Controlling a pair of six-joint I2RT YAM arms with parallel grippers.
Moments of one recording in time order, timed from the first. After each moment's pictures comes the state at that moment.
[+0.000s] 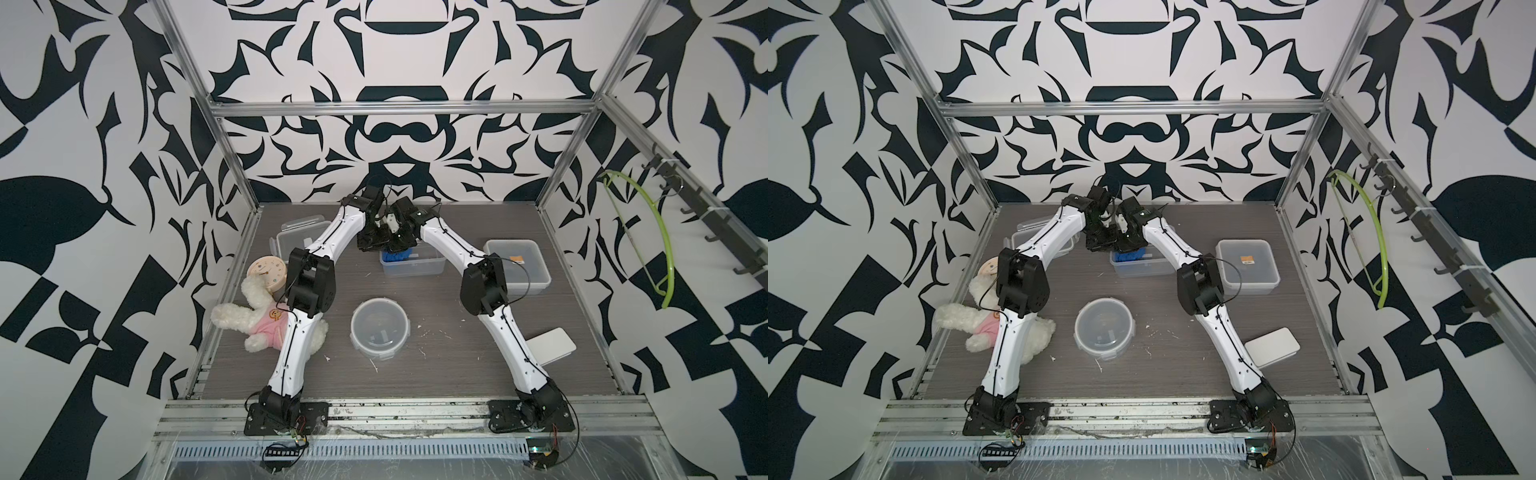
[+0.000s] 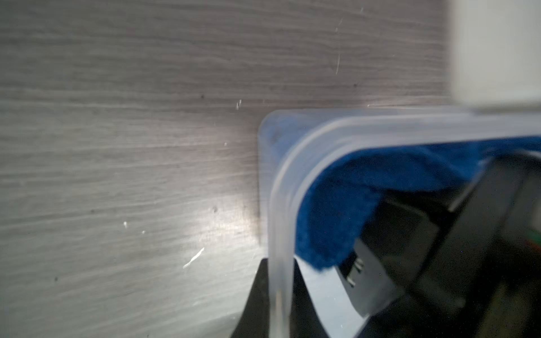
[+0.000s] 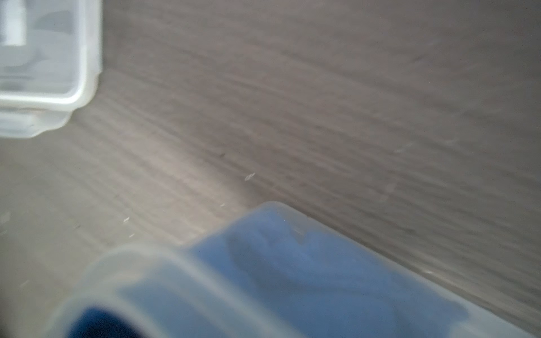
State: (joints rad) left arm -0.44 2.37 2.25 -1.17 0.24 -0.47; right arm 0.55 2.61 2.48 -0.97 -0.27 0.20
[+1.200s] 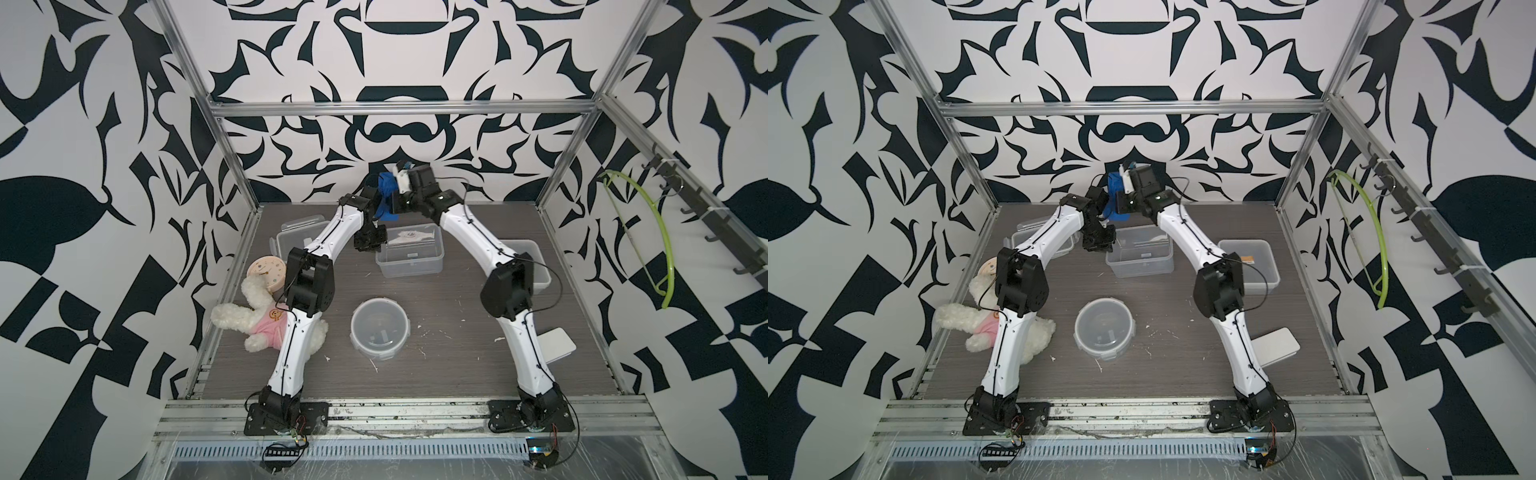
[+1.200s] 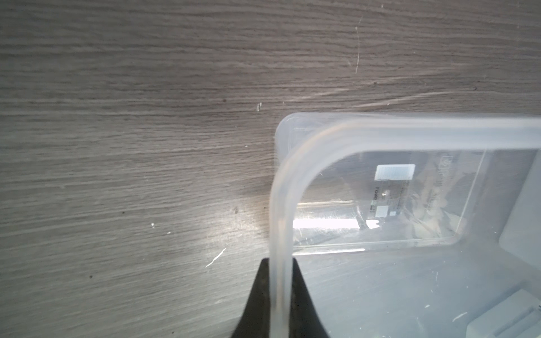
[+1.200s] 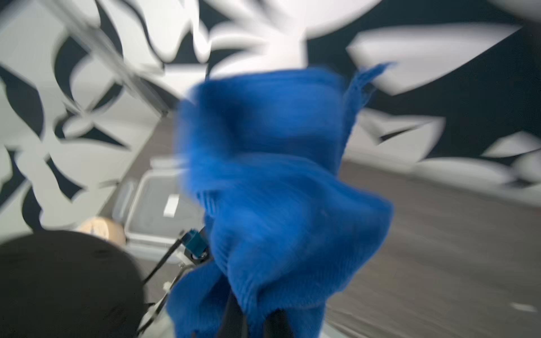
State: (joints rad) left arm -0.43 2.37 2.25 -1.19 0.20 -0.42; right arm 0.55 2.43 2.41 -0.62 -0.19 0.29
